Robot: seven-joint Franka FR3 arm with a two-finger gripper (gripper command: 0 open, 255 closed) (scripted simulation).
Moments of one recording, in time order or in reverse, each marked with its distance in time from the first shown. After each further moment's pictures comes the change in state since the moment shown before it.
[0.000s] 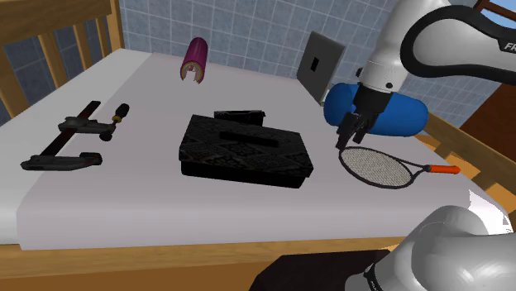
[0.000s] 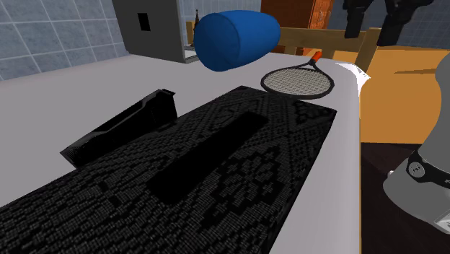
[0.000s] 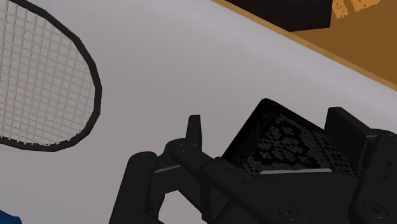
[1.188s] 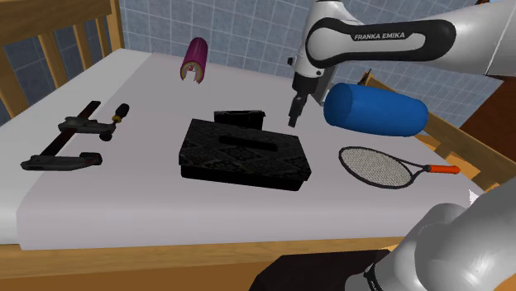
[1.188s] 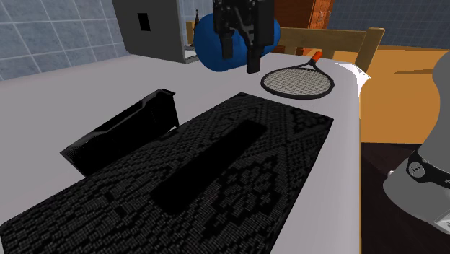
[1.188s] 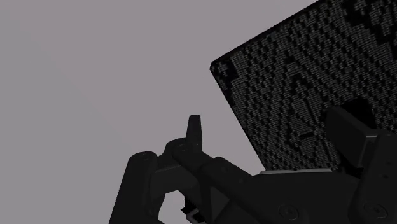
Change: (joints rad) arm 0.097 0.615 -0.078 0.399 -0.102 0.246 -0.489
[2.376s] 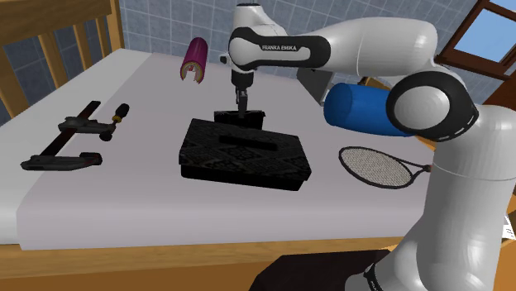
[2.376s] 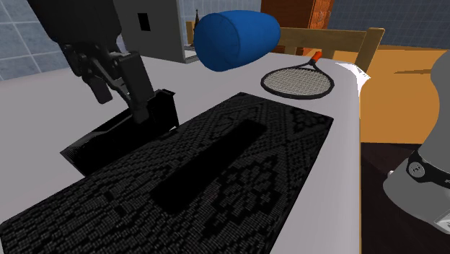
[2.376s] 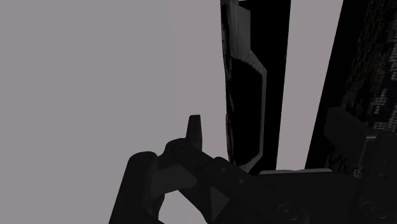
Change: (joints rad) arm 0.068 0.598 0.080 0.645 -0.055 0.007 -0.398
